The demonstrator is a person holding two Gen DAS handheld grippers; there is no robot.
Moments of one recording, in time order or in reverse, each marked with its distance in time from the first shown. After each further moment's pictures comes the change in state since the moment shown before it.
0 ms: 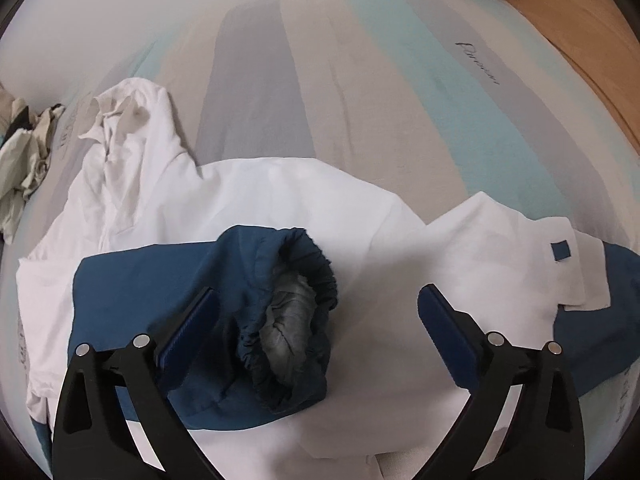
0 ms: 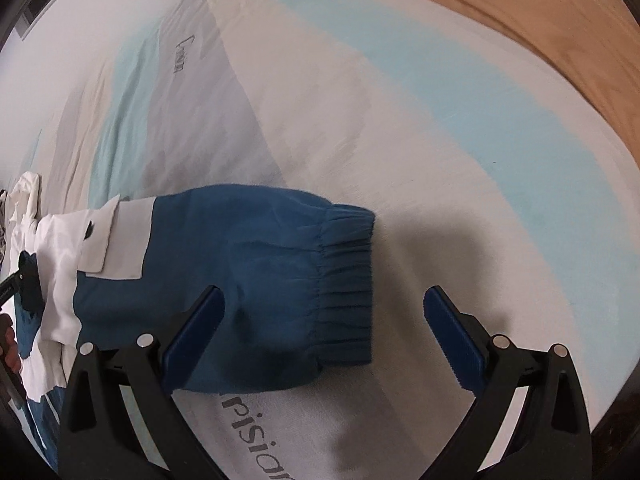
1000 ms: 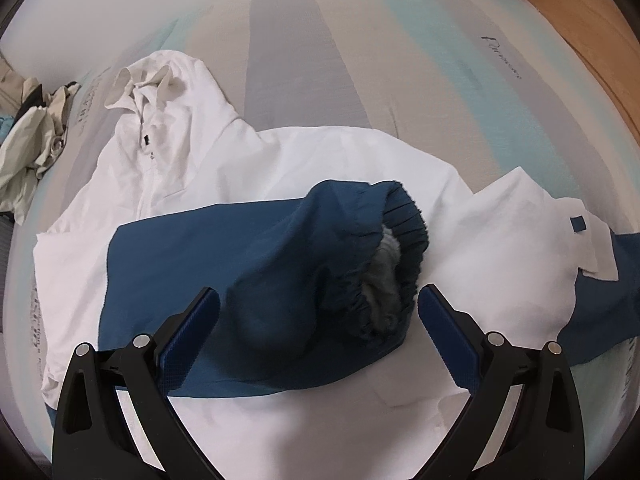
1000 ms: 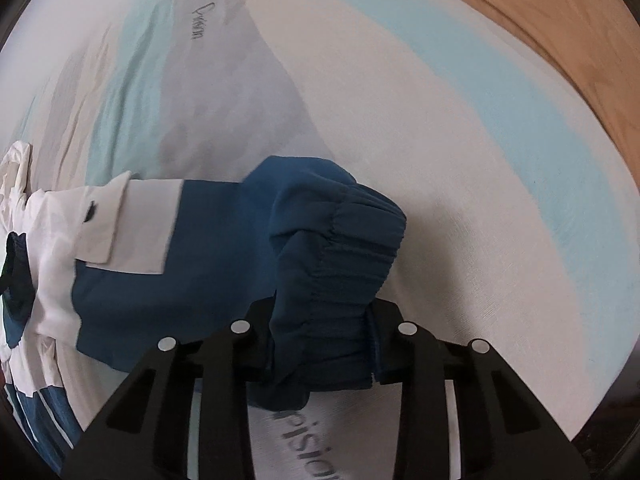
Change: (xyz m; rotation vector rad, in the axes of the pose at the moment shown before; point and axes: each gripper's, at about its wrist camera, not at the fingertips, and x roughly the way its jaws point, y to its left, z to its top) left arm -0.020 0.049 -0.021 -0.028 0.065 0.035; right arm 0.008 0.061 0.013 -0.074 0.063 -0.073
